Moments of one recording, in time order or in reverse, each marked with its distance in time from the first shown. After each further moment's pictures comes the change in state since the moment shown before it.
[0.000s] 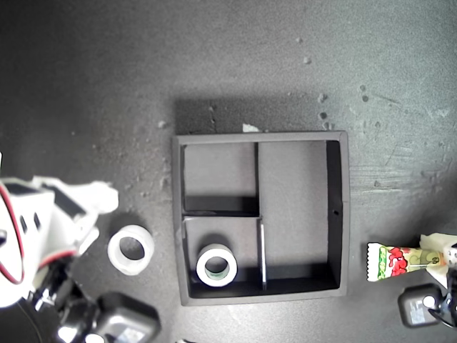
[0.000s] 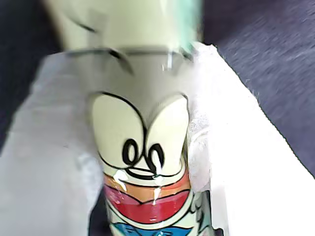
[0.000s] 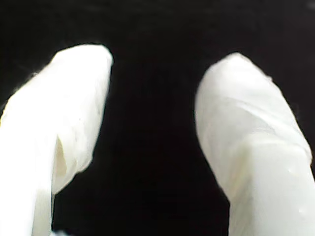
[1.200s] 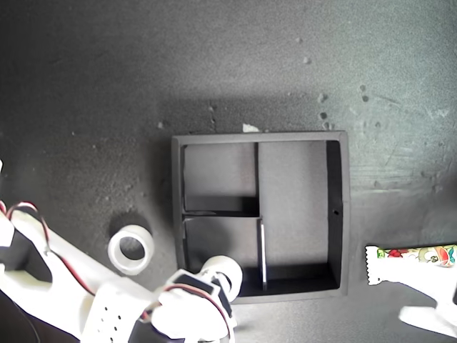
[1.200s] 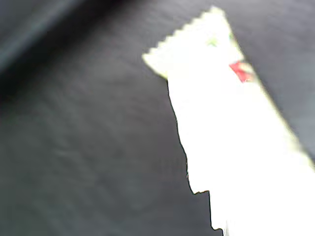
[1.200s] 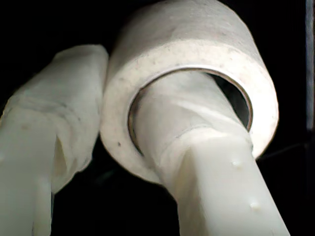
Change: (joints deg) arm 0 2.5 -72.4 -89.2 13.5 30.1; arm 1 3.1 0.4 -38.6 14.9 -30.1
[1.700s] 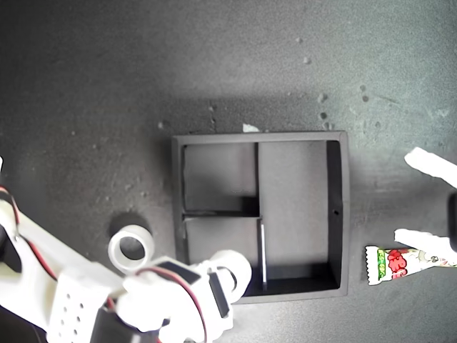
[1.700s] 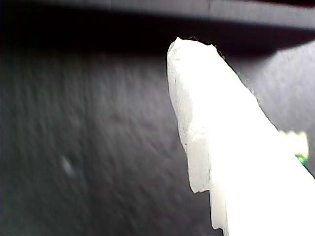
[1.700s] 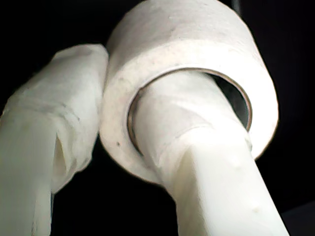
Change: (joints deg) arm 0 -1.6 12.1 7.6 0.0 4.3; arm 1 19.2 26.7 36.1 -34.5 13.7
